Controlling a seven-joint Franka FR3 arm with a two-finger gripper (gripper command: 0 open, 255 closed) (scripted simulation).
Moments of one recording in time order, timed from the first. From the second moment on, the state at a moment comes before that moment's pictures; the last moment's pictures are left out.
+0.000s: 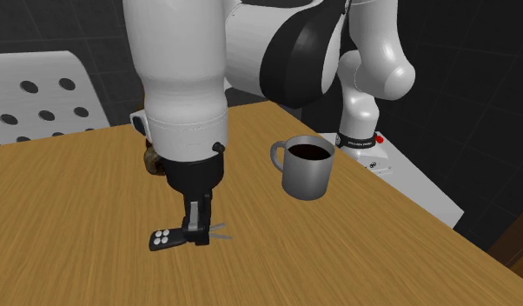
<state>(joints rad) 0.25 0.29 0.56 -1.96 -0.27 2.23 0.88</state>
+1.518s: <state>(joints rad) 0.22 0.16 0.59 -1.79 -0.16 1.96 0.80</state>
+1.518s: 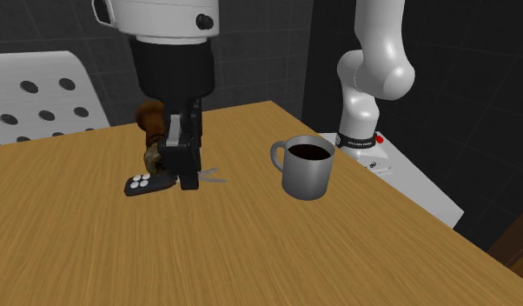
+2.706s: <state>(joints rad) 0.22 -0.36 0.52 -2.19 0.12 1.91 0.61</state>
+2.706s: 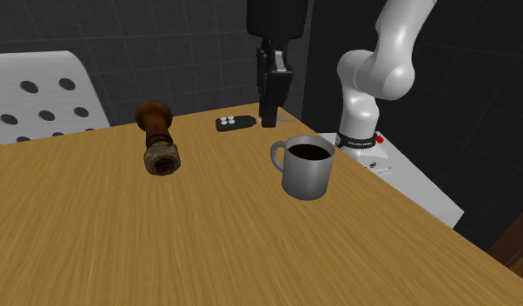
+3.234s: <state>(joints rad) 0.31 -0.70 0.43 -2.44 0.22 1.83 0.53</state>
